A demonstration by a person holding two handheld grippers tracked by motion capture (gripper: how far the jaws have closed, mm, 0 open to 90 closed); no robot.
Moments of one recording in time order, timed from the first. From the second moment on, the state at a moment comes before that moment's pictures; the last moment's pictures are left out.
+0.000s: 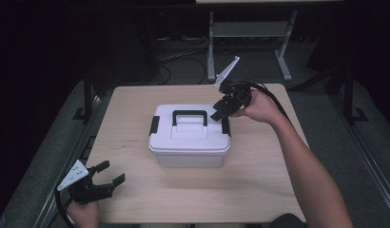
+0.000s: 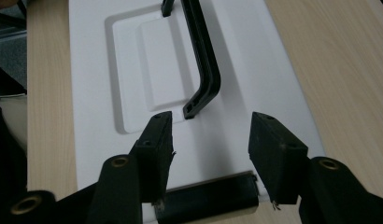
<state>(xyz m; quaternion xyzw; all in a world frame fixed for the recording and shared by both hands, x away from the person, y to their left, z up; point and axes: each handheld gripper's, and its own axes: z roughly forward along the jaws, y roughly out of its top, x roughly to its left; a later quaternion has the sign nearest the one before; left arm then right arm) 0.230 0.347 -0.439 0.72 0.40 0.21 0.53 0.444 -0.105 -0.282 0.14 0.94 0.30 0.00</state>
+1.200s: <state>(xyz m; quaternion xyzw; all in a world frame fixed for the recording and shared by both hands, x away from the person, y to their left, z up) 0.229 0.347 -0.440 0.72 0.40 0.21 0.52 0.430 -0.164 -0.288 0.20 0.93 0.31 0.02</state>
